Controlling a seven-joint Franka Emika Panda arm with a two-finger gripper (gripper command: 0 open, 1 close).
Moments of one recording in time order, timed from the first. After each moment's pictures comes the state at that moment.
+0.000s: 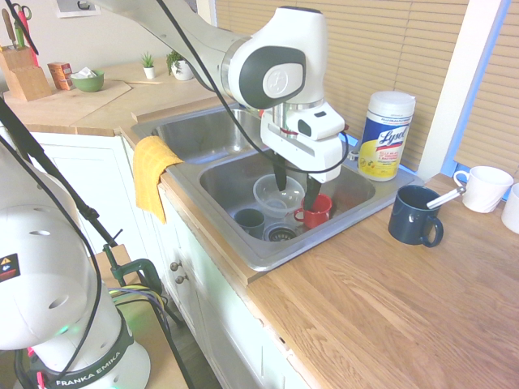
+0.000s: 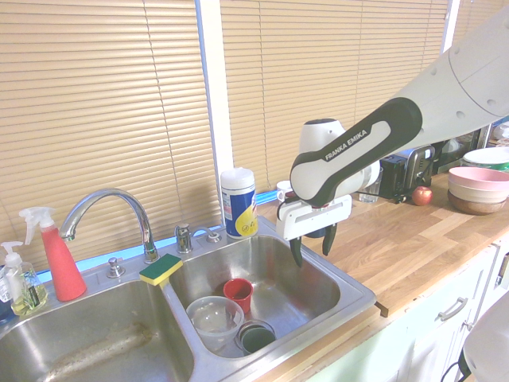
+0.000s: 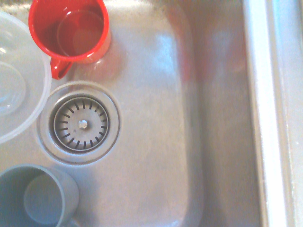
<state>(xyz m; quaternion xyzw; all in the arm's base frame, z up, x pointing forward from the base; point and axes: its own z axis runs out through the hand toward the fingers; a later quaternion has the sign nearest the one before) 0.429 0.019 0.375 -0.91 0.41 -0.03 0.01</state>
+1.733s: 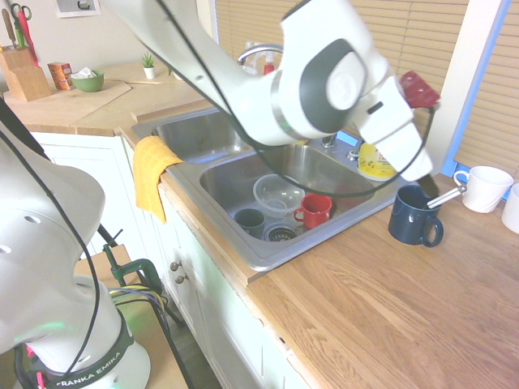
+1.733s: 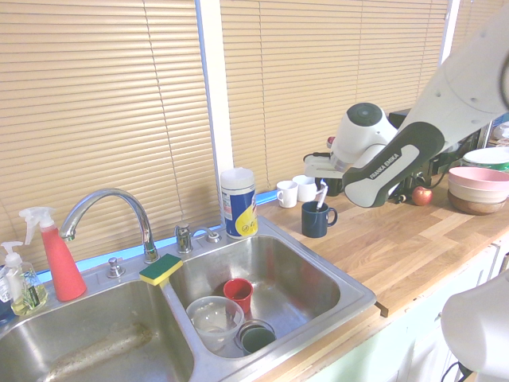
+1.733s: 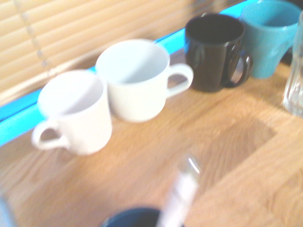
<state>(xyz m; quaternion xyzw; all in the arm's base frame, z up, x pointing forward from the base) 0.481 -0.116 0.436 -0.69 0.62 -0.36 0.06</state>
